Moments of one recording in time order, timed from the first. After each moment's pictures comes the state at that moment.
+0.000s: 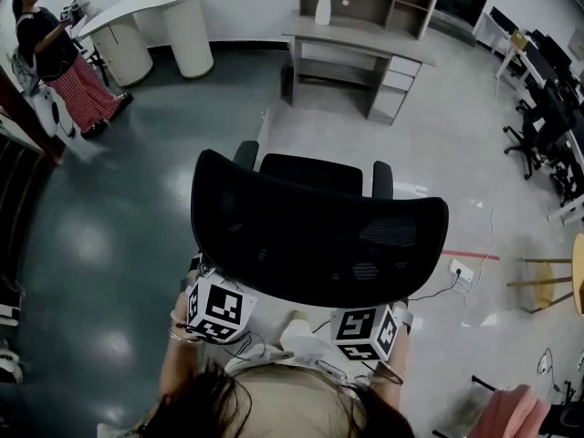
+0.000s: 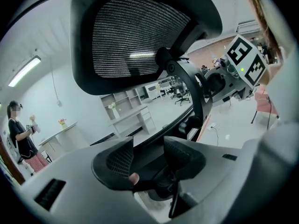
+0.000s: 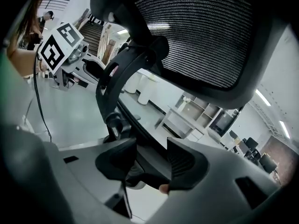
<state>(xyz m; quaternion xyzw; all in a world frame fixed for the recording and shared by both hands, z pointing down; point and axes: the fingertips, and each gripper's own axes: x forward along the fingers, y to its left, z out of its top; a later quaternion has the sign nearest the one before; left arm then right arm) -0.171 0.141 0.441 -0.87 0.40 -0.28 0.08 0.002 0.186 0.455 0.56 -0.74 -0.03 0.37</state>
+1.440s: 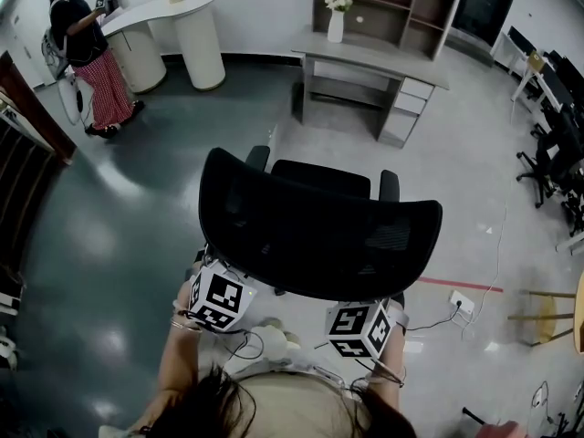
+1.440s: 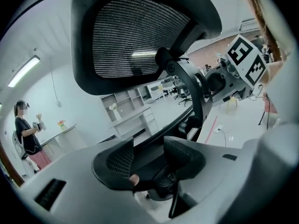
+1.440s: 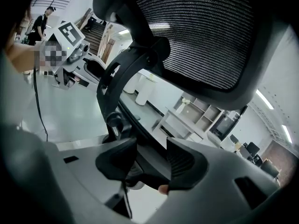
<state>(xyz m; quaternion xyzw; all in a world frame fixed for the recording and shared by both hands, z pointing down) -0.124 0.052 0.442 -0.86 0.41 -0.28 0.08 0.051 0.092 0.455 0.55 -0.74 -0.05 0.37</state>
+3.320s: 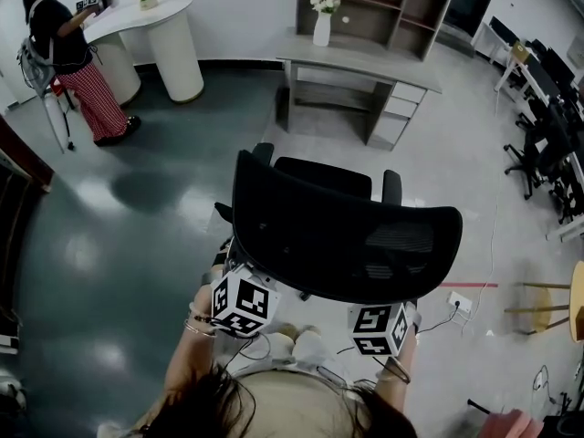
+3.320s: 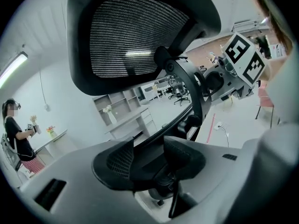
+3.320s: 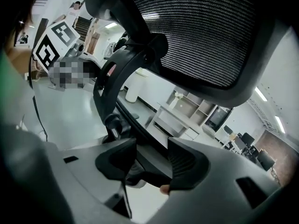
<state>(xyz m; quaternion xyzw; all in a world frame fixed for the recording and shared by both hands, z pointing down) -0.117 -0.070 0.441 -0.88 0.36 -0.29 0.11 0.054 -0.014 0.455 0.60 -0.71 -0.01 0.37</state>
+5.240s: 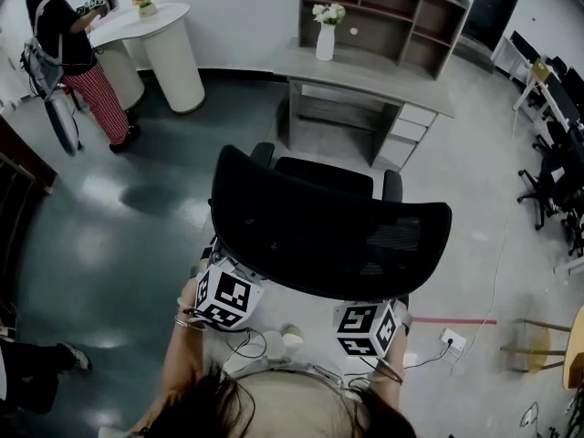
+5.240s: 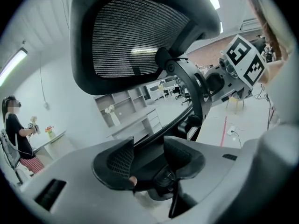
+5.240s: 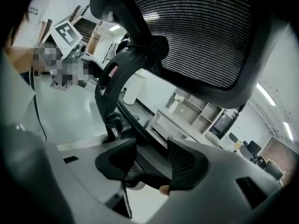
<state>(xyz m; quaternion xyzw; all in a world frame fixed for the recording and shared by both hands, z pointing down) -0.045 -0.212 0.436 -0.87 0.39 -0.28 0.09 0.129 -0.167 0.450 0.57 -0.73 -0.03 0.37</state>
